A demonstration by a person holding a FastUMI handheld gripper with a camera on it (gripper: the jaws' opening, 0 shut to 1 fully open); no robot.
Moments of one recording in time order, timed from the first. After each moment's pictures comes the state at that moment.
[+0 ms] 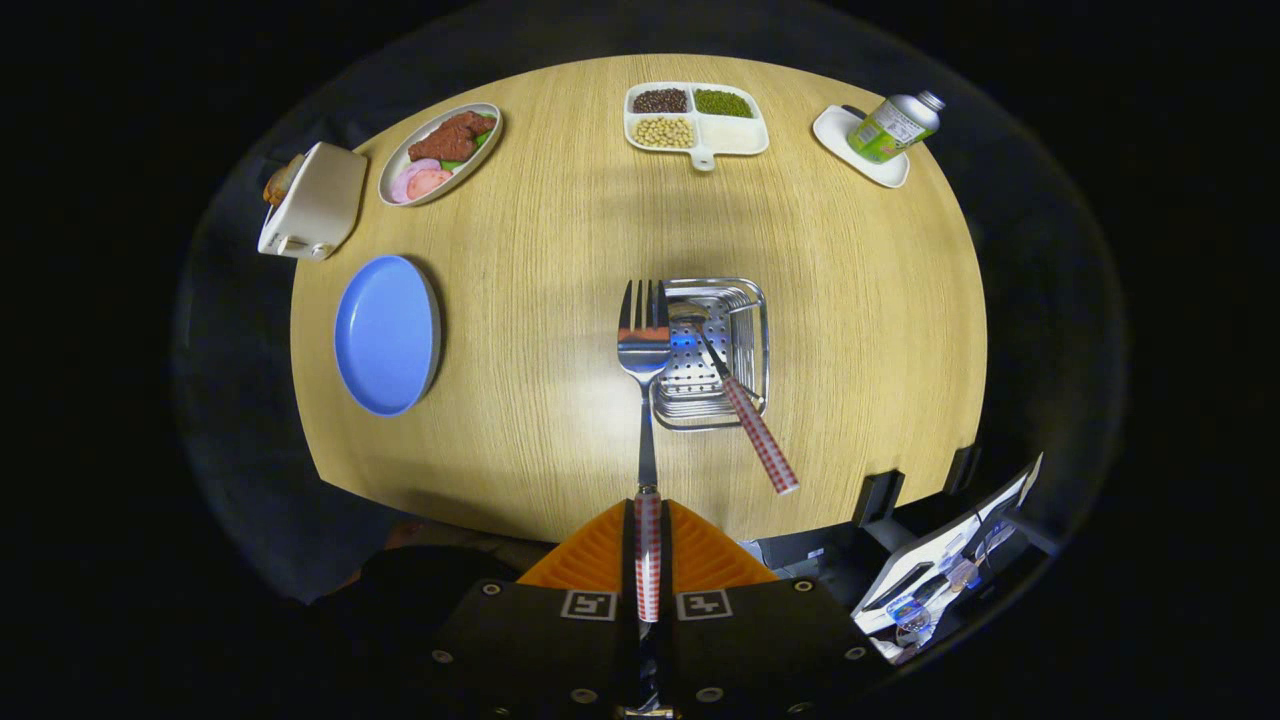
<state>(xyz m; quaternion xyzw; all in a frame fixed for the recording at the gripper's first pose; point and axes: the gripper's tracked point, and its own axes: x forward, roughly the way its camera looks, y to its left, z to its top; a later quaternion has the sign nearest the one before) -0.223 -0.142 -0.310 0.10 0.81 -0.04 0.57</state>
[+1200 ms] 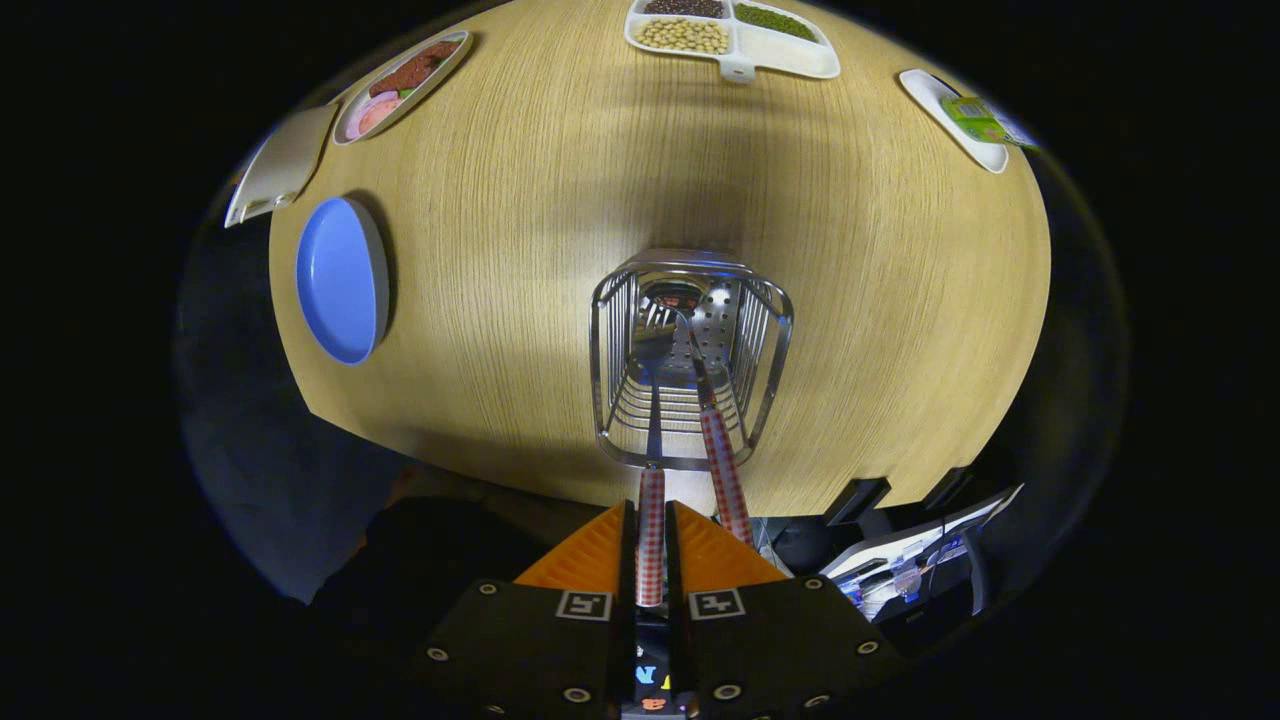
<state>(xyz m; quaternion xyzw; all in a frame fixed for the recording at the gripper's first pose) -0.213 -0.163 -0.348 0.08 0.90 0.04 0.42</state>
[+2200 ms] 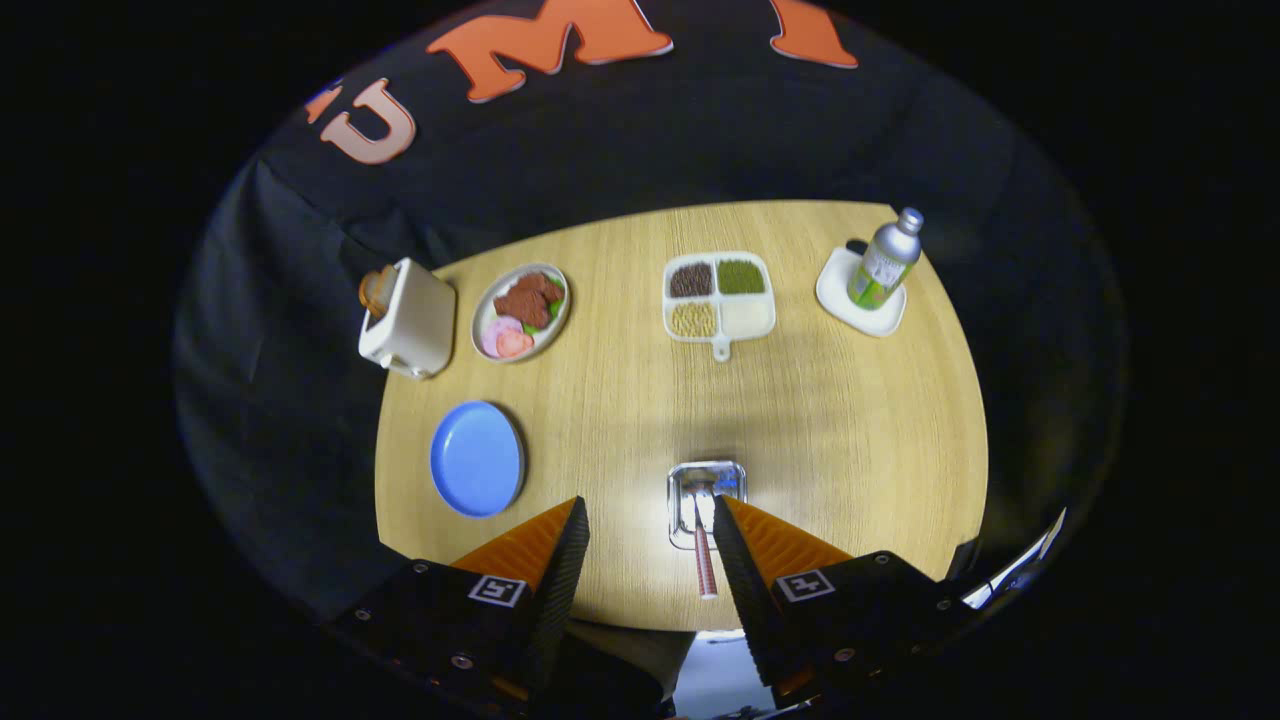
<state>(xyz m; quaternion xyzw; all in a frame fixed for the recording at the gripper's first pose) -0.087 -0.173 -0.230 0.16 0.59 0.00 0.79</state>
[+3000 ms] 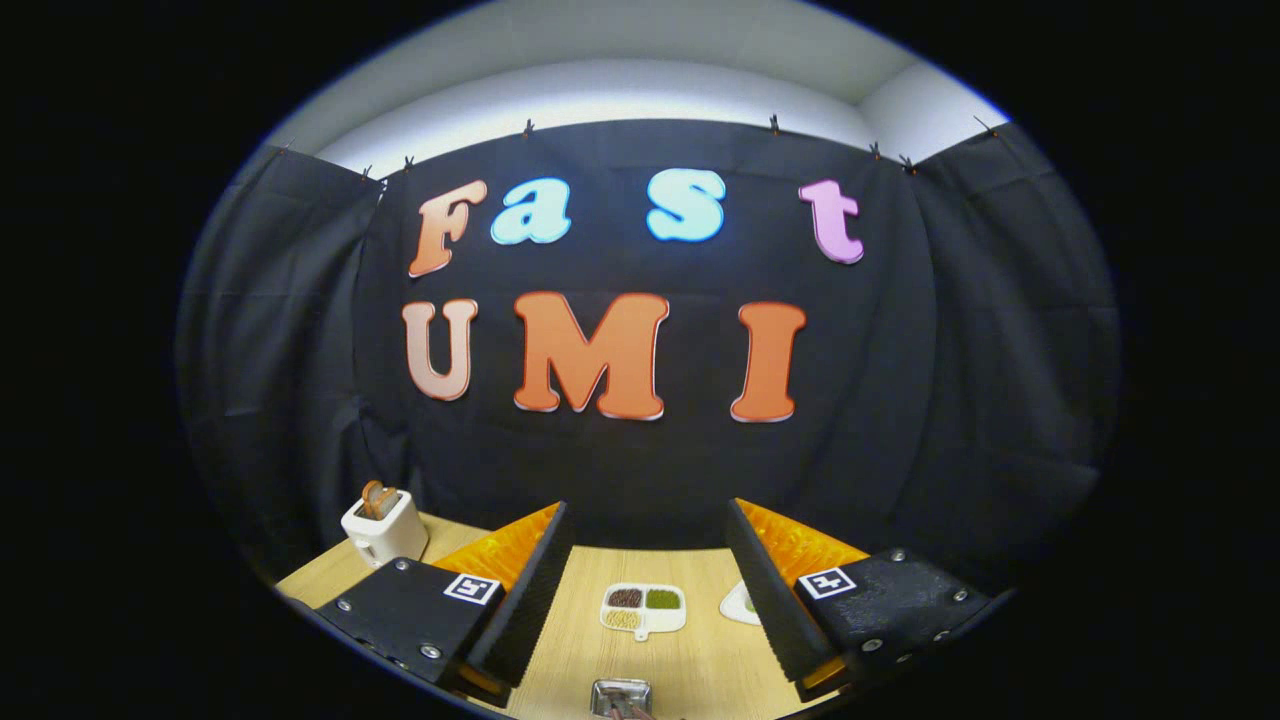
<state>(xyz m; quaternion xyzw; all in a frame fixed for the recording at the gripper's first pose) -0.030 -0.229 -0.018 -0.01 0.10 -0.10 0.99</state>
